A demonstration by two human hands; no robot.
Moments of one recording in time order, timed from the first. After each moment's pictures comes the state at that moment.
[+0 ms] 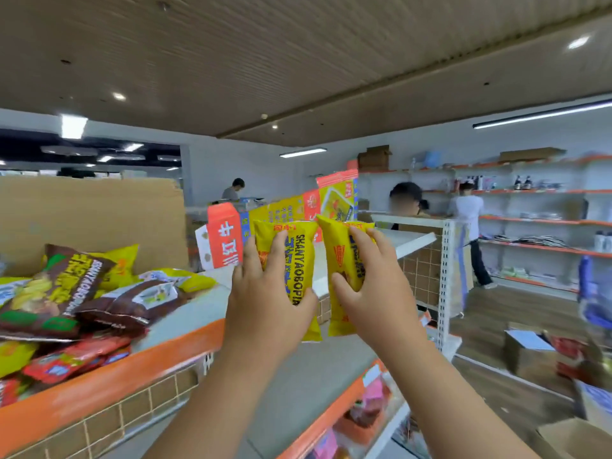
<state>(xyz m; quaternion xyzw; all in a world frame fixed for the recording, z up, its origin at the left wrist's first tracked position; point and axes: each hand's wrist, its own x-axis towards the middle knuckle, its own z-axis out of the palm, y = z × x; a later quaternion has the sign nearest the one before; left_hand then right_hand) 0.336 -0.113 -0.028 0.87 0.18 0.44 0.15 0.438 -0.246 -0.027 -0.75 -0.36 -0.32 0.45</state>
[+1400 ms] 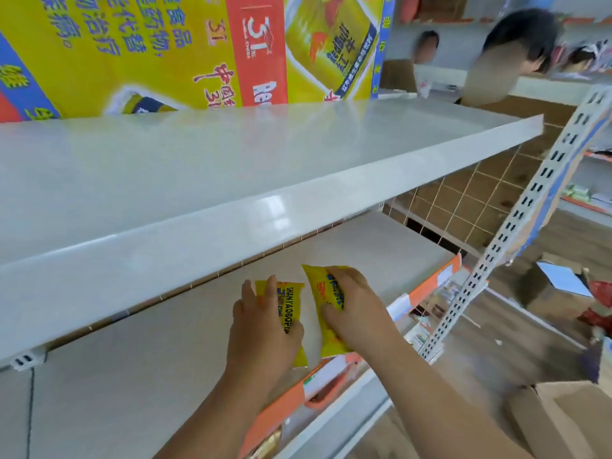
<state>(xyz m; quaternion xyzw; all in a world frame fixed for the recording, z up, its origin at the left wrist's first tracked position) 0.776 -0.054 -0.333 0.90 0.35 0.16 0.20 0.905 -0.176 -0.303 -0.88 -0.37 0.05 0.30</state>
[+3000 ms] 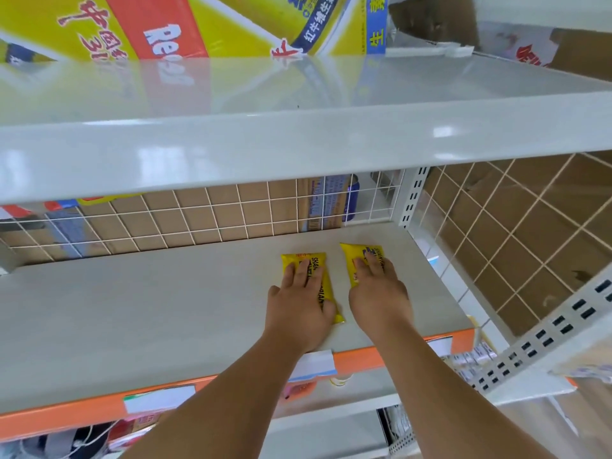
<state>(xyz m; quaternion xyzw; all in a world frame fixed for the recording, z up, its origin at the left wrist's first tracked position) 1.074 -0.128 -0.391 0.88 0.47 0.05 0.09 1.229 -0.181 -0.379 -0.86 -0.51 0.05 0.04</state>
